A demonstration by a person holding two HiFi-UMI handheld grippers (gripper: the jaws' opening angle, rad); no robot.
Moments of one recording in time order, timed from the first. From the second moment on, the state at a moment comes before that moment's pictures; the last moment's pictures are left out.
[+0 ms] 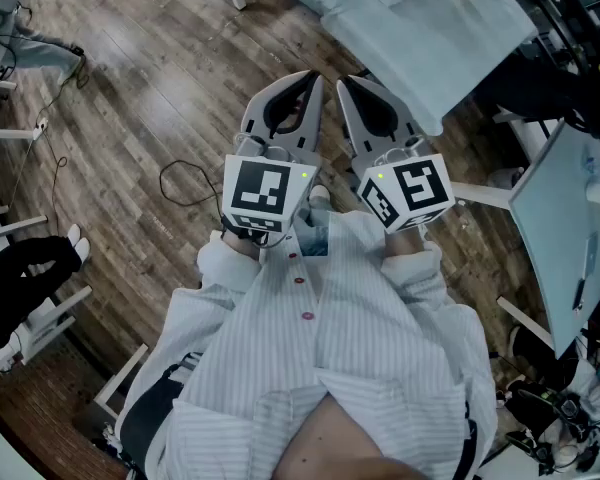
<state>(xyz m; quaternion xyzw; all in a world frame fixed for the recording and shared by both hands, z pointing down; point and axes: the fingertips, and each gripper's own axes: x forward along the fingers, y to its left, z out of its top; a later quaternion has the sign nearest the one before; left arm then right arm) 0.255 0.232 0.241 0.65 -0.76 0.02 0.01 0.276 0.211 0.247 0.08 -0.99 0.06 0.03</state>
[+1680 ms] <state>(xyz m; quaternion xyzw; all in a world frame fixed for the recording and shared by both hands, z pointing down) 0.109 0.204 0.238 0.62 -0.78 0.01 0.01 0.131 0.184 0.257 0.05 -1.00 0.07 0.05</state>
